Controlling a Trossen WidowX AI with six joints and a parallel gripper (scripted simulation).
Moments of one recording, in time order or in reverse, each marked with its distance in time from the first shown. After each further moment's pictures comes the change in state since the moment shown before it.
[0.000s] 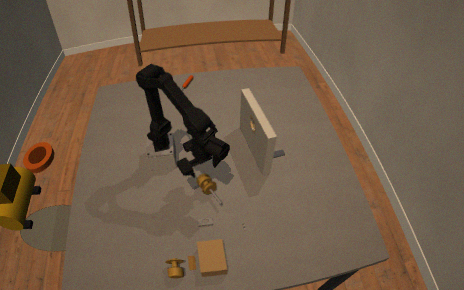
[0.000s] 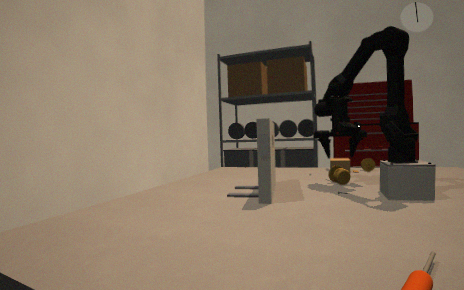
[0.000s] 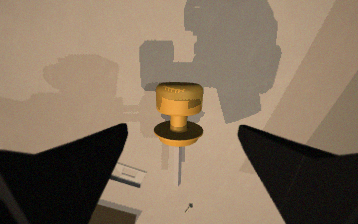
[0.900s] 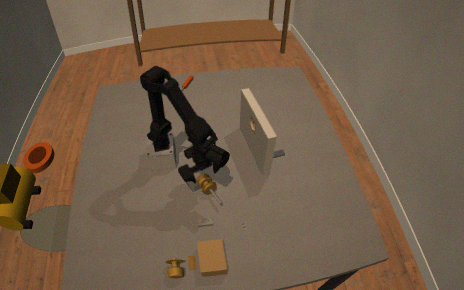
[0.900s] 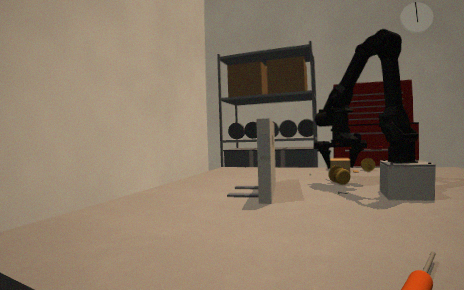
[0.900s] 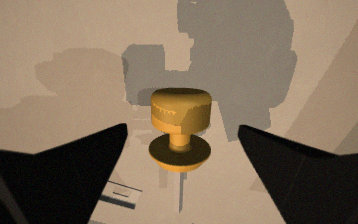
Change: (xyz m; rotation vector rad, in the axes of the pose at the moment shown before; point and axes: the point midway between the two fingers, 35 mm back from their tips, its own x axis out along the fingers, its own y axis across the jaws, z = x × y) arm 0.039 0.000 0.000 0.000 0.000 0.000
